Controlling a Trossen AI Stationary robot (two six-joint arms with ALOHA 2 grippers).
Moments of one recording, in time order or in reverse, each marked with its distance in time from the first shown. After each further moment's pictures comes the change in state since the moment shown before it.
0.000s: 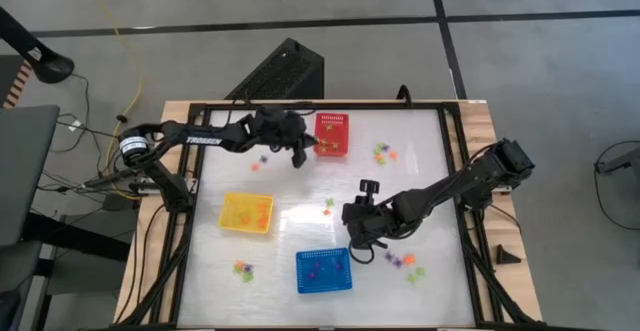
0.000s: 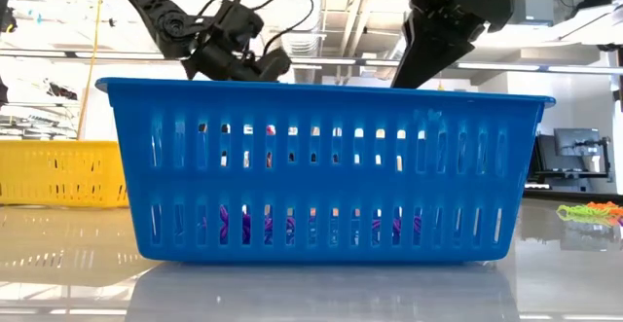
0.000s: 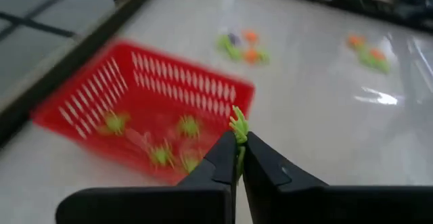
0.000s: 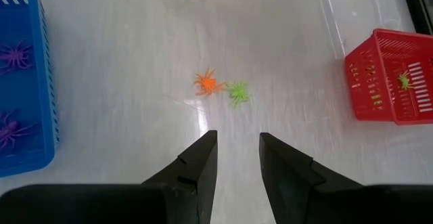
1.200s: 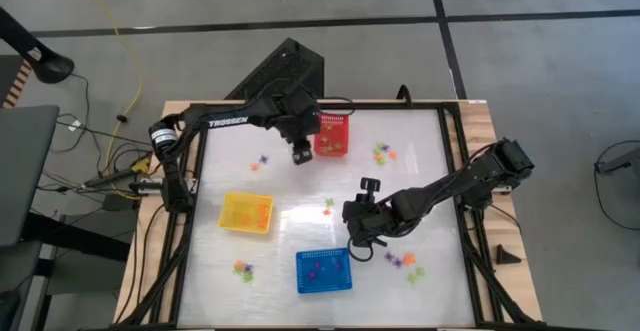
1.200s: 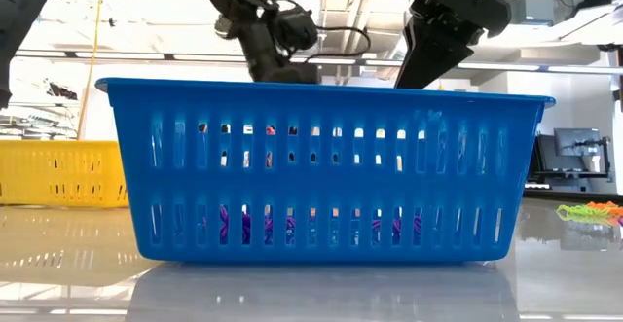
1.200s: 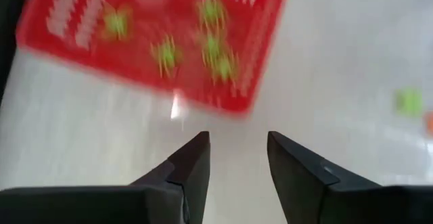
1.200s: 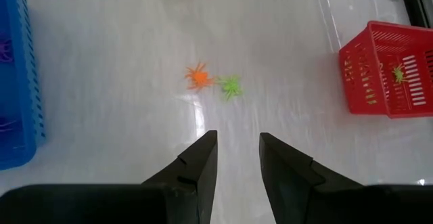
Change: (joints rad) left arm -0.034 0.235 0.629 -1.075 -0.137 0.192; right arm -0.008 0.000 0.001 -0.025 0.000 0.001
